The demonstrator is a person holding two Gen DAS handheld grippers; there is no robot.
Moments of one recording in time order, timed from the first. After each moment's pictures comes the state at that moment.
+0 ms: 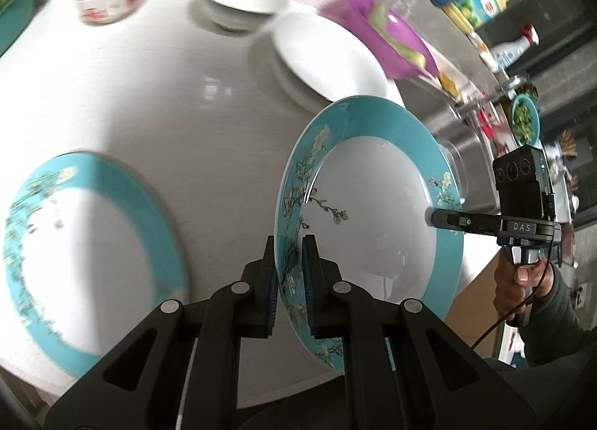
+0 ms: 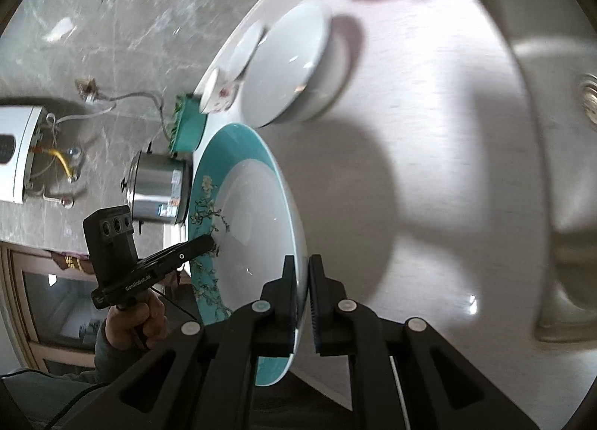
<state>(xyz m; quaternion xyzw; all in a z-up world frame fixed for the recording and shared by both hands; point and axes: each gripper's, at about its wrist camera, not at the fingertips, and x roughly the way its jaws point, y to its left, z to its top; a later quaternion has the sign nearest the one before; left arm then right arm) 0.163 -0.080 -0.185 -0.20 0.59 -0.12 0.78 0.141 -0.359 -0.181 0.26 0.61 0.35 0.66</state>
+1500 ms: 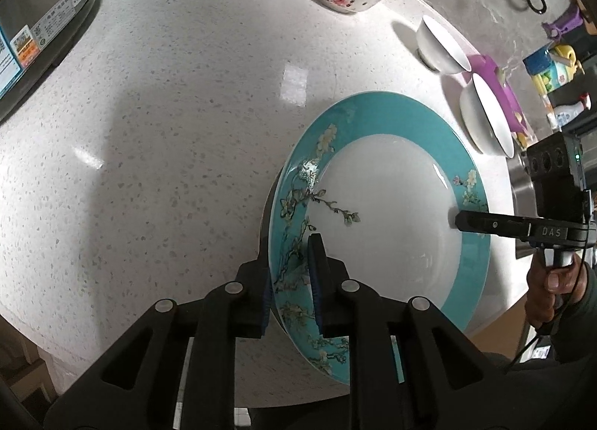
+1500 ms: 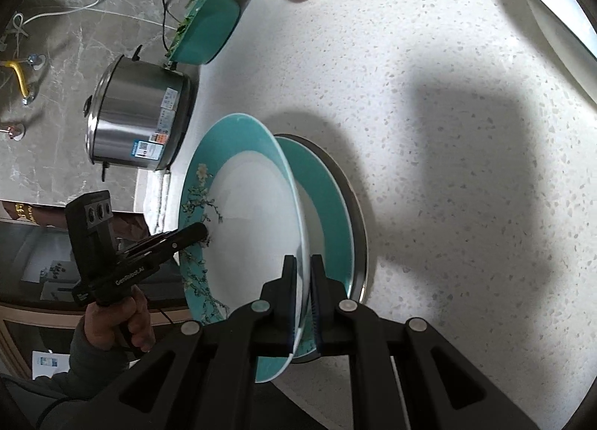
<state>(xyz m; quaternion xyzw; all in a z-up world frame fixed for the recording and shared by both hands) 0.077 0.165 -0.238 -0.22 0.59 0.00 0.77 0.145 -0.102 -0.200 0.12 0.66 0.39 0.63</state>
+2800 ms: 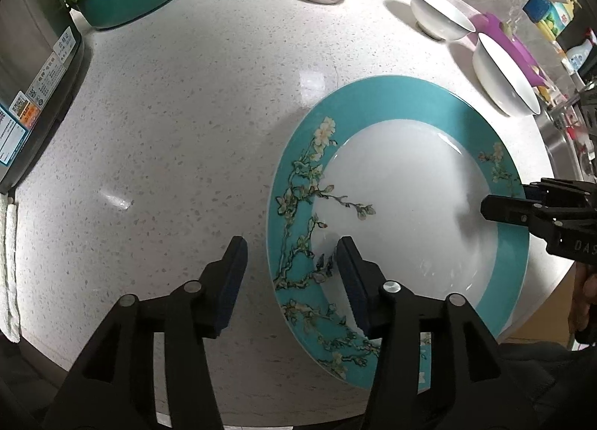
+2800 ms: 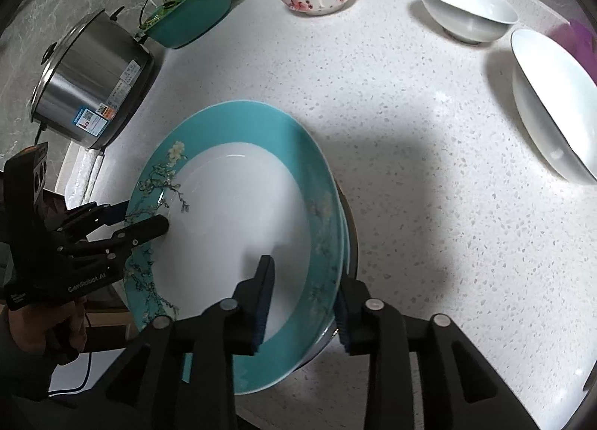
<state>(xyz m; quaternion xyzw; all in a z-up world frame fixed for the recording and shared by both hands) 0.091 0.144 -0.246 -0.10 0.60 0.01 0.80 0.102 -0.058 -0.179 -0.05 0.60 0.30 0.74</state>
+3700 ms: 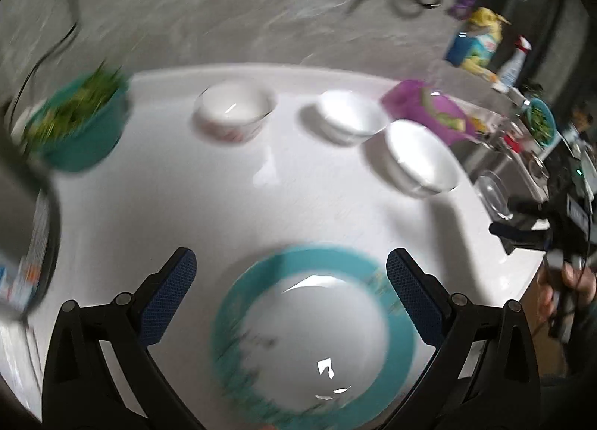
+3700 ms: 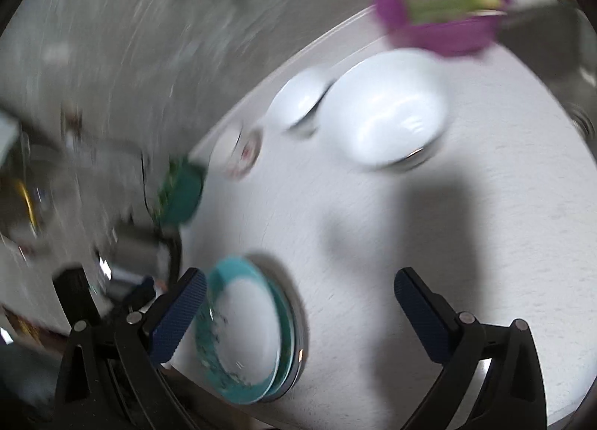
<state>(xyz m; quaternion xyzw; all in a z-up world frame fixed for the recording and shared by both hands) 0.147 0.107 -0.130 -0.07 0.46 -0.09 0.88 0.114 -0.249 -0.125 0.30 0.48 0.21 0.79</state>
